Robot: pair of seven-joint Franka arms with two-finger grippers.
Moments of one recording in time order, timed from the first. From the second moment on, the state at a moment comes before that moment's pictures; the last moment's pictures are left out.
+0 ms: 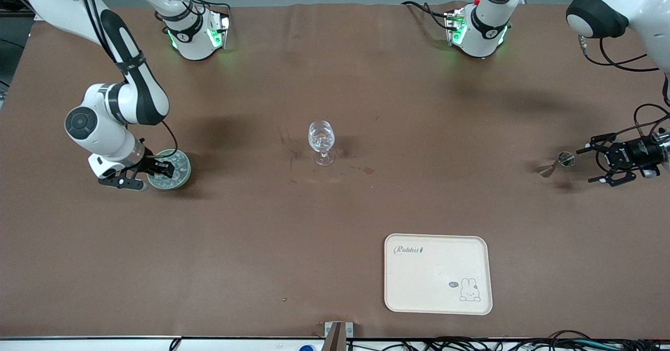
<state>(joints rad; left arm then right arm) 0.07 0.87 0.78 -1.67 -1.21 1.36 -0.38 0.02 0.30 -0.06 -2.28 -0.02 2.58 0.12</state>
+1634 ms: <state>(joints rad) 0.07 0.90 0.72 -1.83 -1.36 1.35 -0.28 0.03 0.30 -0.06 -2.28 -0.02 2.54 0.12</state>
